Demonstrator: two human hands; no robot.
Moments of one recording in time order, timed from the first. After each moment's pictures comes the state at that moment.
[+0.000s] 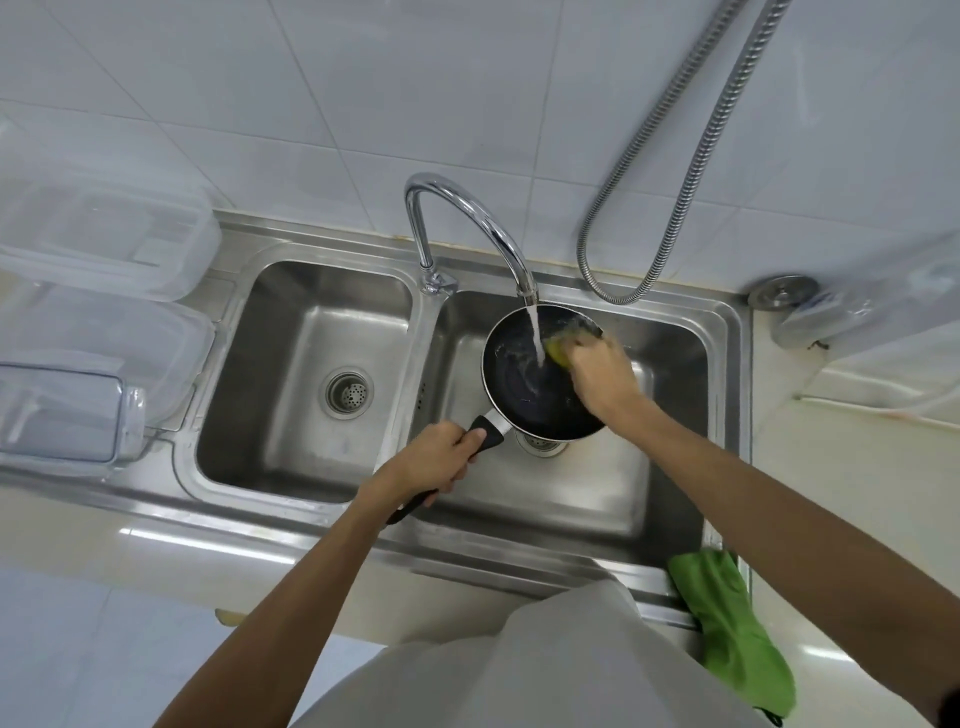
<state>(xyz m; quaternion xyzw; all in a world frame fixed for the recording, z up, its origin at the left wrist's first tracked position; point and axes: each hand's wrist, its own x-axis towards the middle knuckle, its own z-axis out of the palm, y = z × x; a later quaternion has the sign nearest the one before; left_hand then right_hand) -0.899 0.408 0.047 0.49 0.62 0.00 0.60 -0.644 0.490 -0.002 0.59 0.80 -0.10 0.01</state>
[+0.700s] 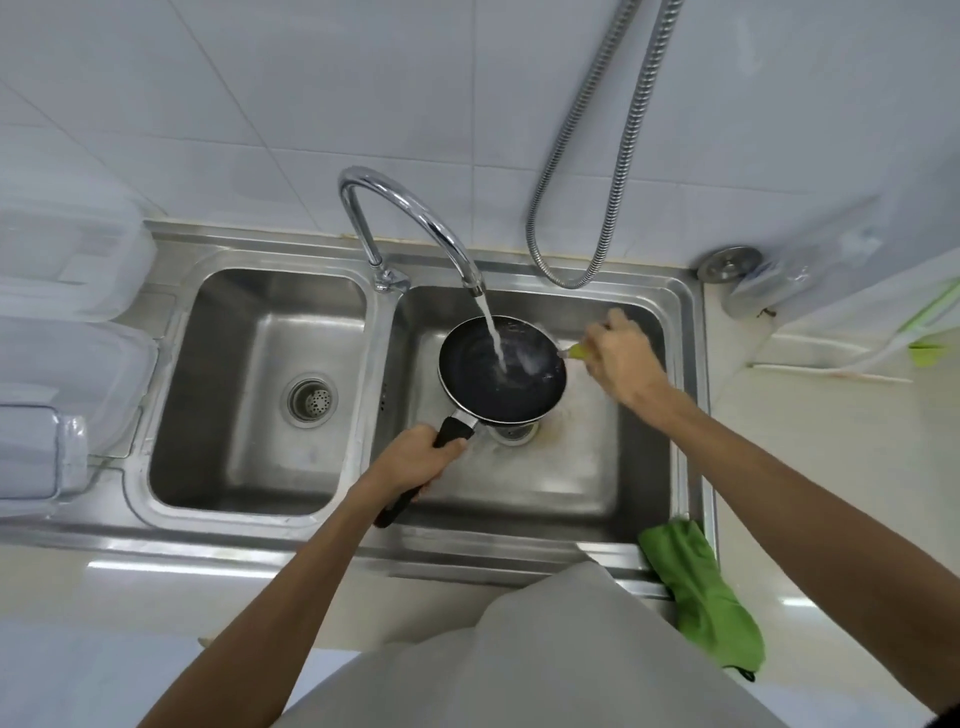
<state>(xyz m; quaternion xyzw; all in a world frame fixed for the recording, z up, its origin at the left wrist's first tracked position) -0.879 0.407 0.028 0.51 0.63 -0.04 0.59 -0.573 0.473 0.011 0.67 0.73 -0.14 -0.02</state>
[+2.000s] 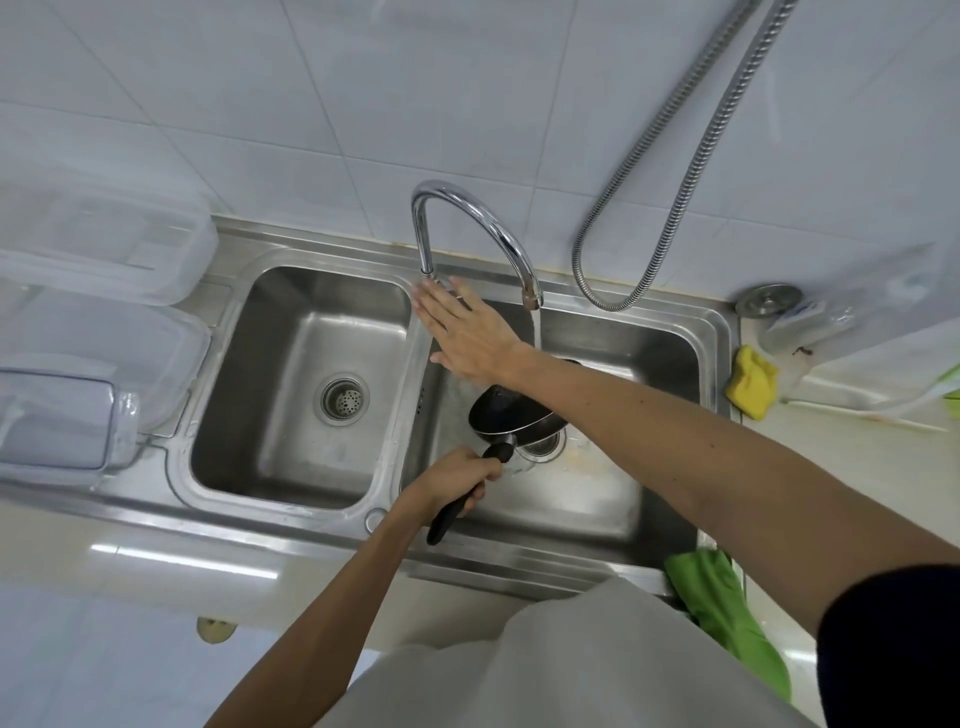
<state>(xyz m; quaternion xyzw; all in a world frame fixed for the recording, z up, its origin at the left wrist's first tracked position) -0.884 0.389 0.028 0.34 0.59 0.03 0.73 -0.786 0.543 0.017 0.36 0.92 0.11 0.12</state>
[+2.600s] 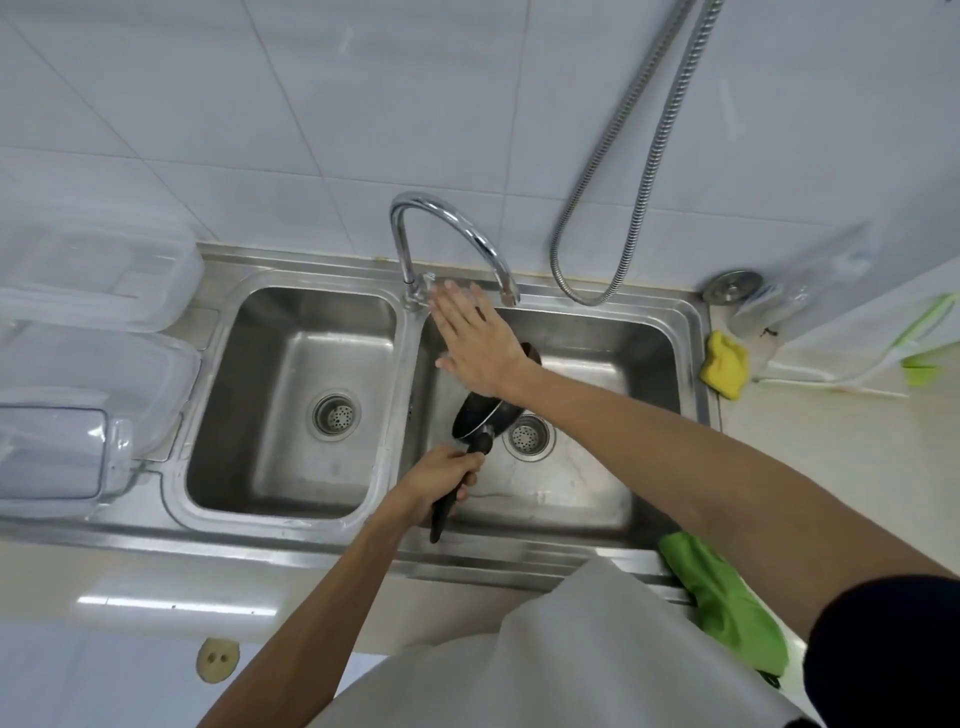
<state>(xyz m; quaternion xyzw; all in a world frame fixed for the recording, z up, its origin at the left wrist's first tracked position) -0.891 0.382 0.034 0.31 0.62 0.07 0.72 -0.768 0.516 0.029 0.48 0.86 0.08 0.14</state>
